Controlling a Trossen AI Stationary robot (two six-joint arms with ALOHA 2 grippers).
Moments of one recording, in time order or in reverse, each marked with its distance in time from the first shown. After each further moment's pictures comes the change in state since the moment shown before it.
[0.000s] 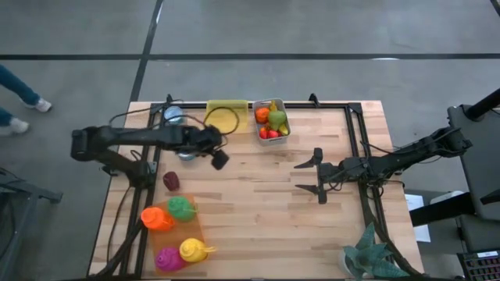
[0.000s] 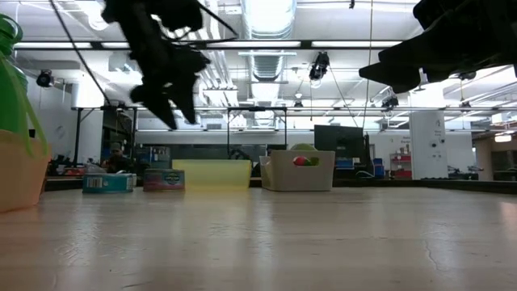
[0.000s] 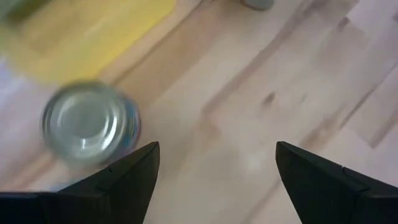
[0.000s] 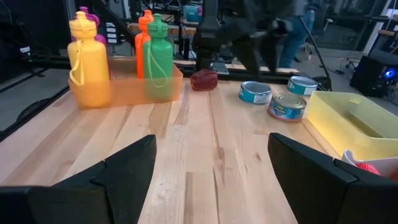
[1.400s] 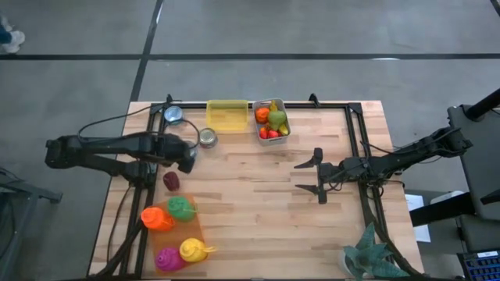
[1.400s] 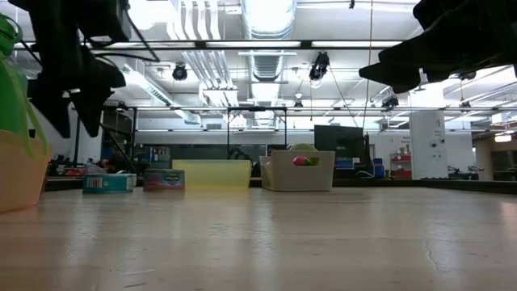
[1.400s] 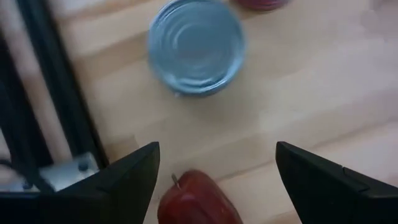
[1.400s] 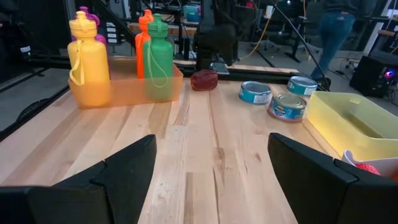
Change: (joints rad) left arm -0.061 -0.392 -0.258 -0.458 -0.025 -0.538; right arm 0.000 0.000 0.000 0.000 0.000 -0.001
